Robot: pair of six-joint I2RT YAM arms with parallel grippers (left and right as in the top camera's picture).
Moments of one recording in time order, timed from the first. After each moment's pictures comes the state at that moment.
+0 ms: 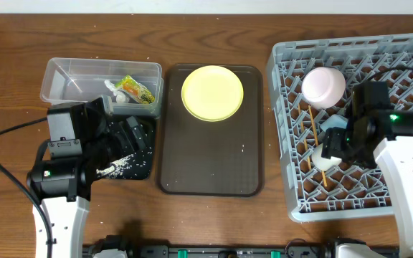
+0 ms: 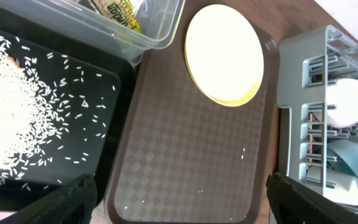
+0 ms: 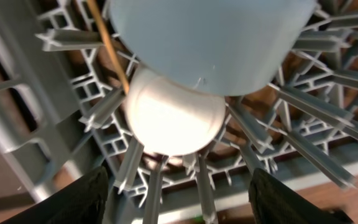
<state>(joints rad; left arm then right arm) 0.10 1.01 0.99 -0.92 0.41 -0.38 -0.02 1.36 1.09 -1.18 0.05 0.26</state>
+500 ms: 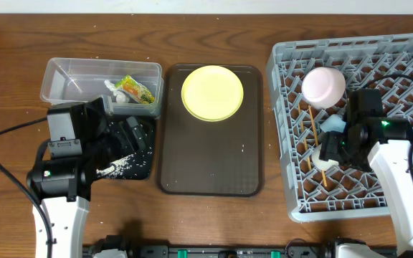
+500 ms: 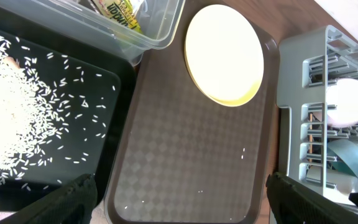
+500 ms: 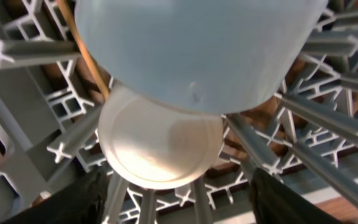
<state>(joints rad) 0.10 1.01 0.99 -0.92 0.41 -0.38 -0.02 1.36 1.02 -1.09 0.09 0.29</state>
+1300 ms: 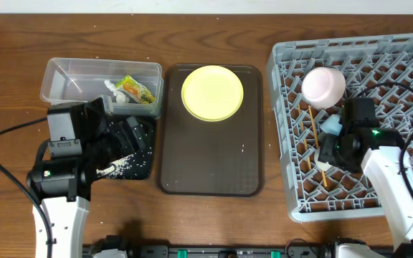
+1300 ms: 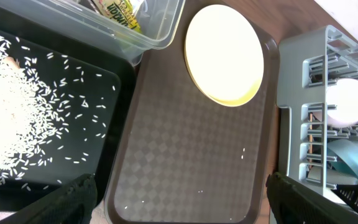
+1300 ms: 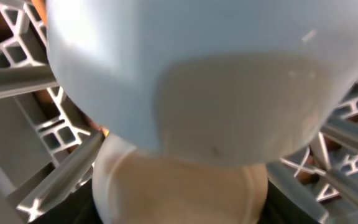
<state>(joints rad) 0.10 1.01 0.99 -0.92 0.41 -0.38 -0.02 1.35 0.89 -0.91 0.08 0.34</state>
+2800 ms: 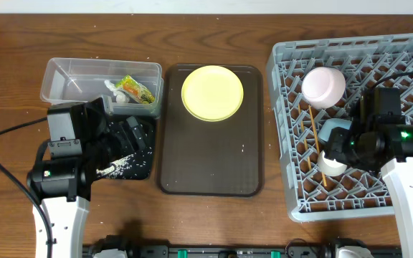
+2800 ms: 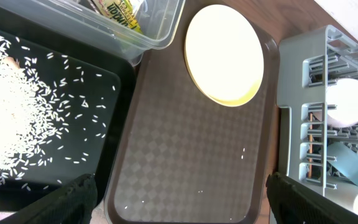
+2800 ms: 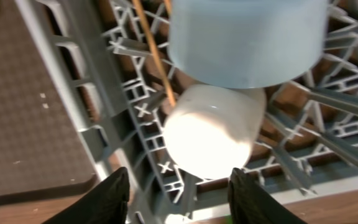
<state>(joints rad) 0.10 1.01 0.99 -0.92 0.41 -0.38 -0.02 1.23 1.12 -1.21 -0.05 0.31</state>
